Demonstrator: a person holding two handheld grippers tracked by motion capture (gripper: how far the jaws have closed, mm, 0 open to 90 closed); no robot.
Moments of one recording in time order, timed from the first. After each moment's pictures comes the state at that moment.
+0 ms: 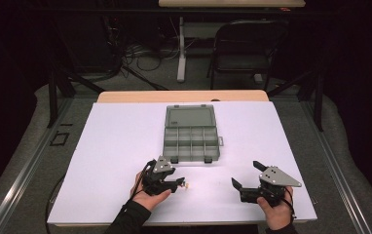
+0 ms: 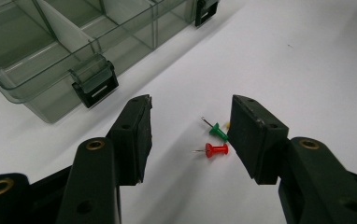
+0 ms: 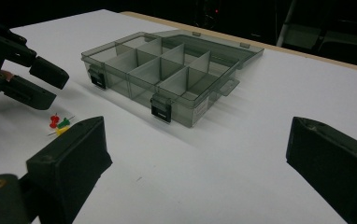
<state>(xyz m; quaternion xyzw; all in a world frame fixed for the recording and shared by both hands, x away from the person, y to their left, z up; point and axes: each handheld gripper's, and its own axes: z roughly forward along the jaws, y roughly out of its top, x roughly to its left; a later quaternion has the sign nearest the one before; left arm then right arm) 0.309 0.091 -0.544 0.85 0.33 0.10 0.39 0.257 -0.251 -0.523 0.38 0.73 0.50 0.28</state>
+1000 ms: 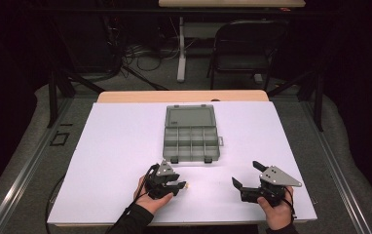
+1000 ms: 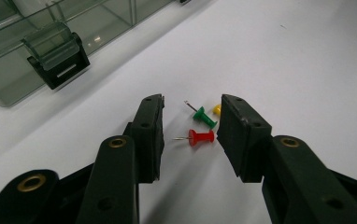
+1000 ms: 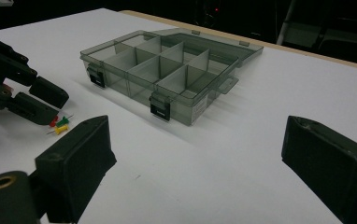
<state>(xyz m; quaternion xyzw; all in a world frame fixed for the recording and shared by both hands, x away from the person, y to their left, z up) 0.306 0.086 -0.558 0.86 0.33 0.07 0.39 0.257 -0.252 -0.523 0.38 0.73 0.50 0.28</state>
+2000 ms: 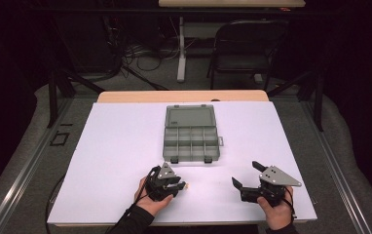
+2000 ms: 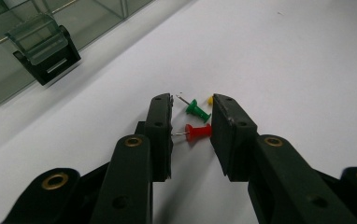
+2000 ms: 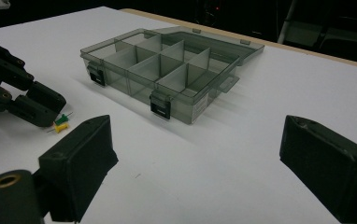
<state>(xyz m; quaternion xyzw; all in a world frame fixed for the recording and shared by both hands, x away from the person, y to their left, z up) 0.302 0.084 -0.561 0.87 0.32 0.08 0.38 0.258 -0.252 -0.524 0.38 0.73 0.50 0.27</state>
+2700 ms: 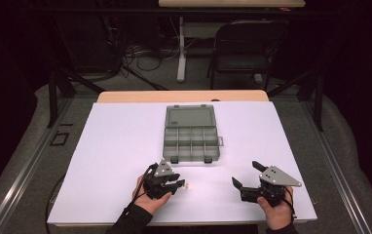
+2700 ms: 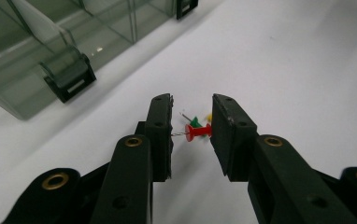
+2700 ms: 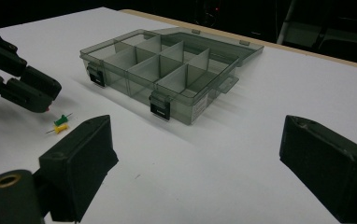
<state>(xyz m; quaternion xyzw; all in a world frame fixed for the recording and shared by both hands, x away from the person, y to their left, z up) 0.303 0.089 -0.545 0.85 0.32 0.09 0.40 0.258 -0.252 -0.524 0.38 0.73 0.50 0.28</state>
